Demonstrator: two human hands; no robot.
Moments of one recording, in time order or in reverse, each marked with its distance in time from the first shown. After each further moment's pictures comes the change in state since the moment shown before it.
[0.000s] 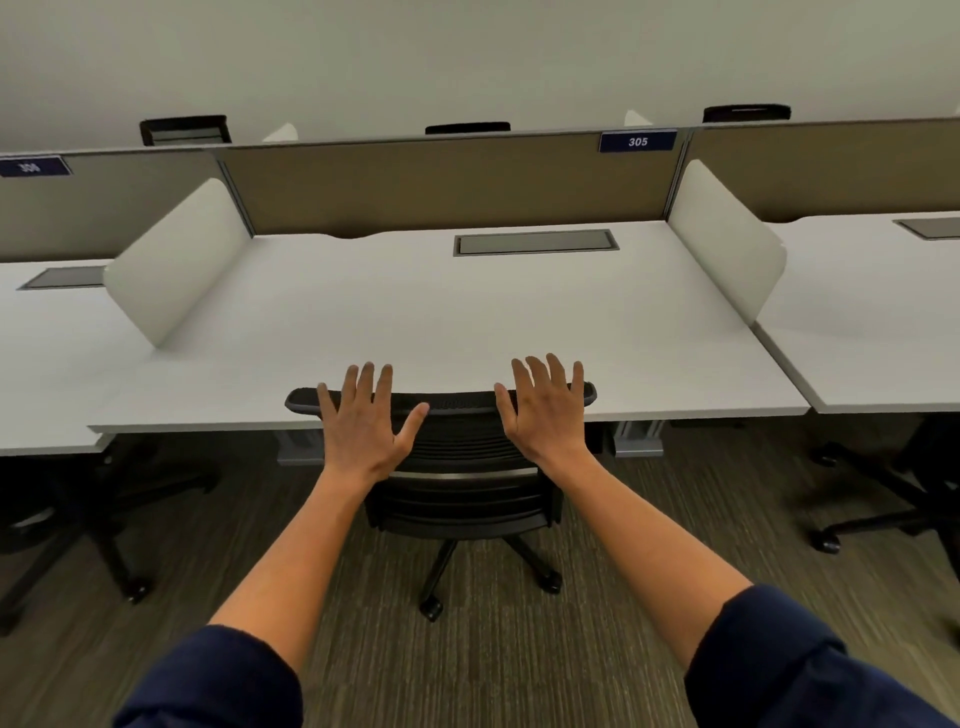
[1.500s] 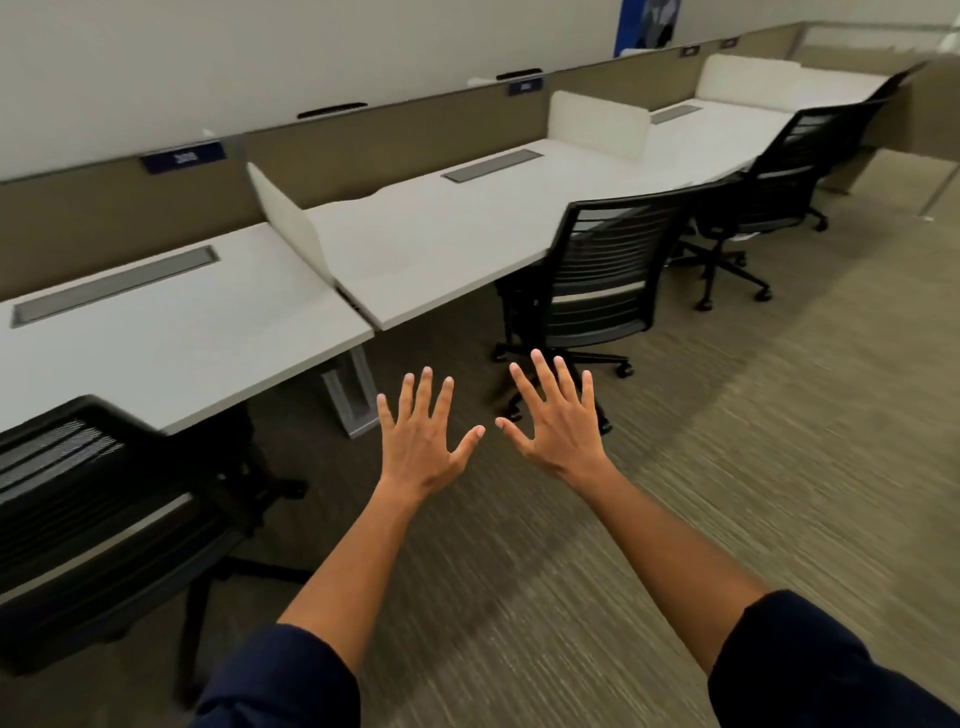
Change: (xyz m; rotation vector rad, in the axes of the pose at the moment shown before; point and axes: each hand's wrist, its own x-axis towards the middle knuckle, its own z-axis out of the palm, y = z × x) left_hand -0.276 0.580 0.029 -0.190 -0.114 0.784; right_hand -0.446 0.451 -0.199 -0.209 -0.033 0.507
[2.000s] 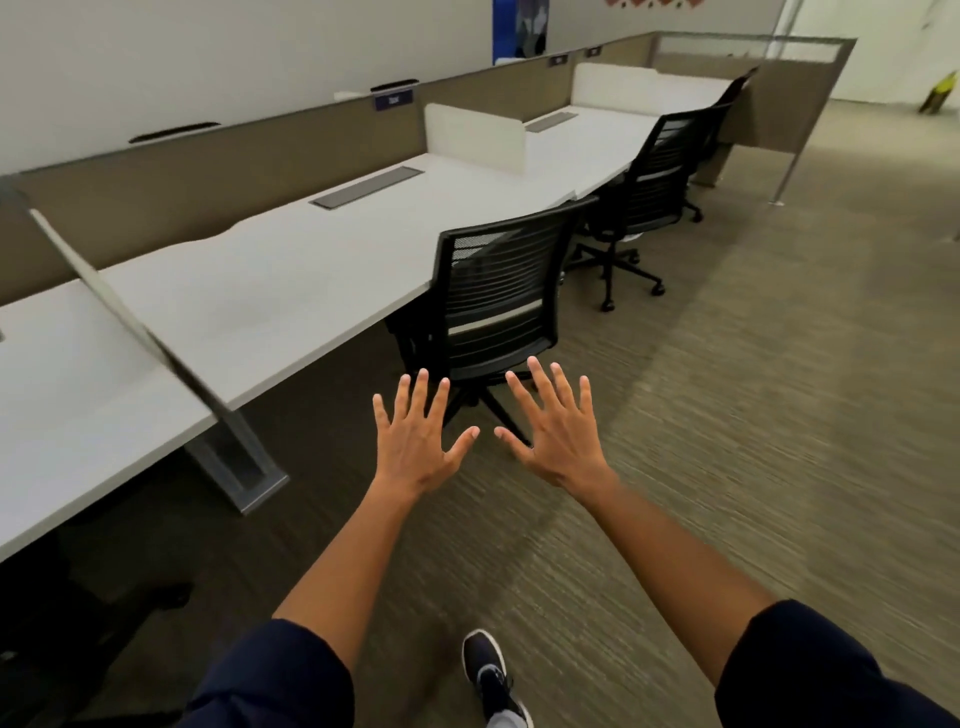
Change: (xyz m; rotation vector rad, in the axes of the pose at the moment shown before) left_hand 0.195 0.145 0.070 -0.018 -0.048 0.225; right_hand 0.066 0.208 0.012 -0.072 0.014 0.171
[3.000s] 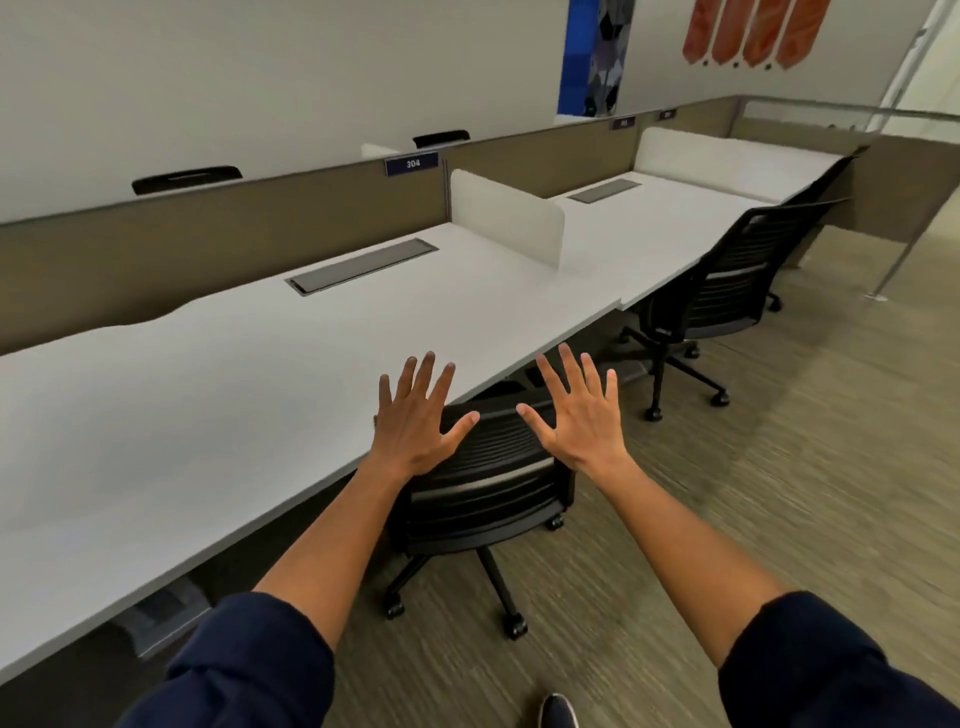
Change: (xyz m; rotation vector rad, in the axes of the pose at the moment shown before) left_hand 0.533 -0.001 0.043 0.001 0.000 -0.112; right_hand 0.506 0.265 0.058 0.029 0.022 -0.032
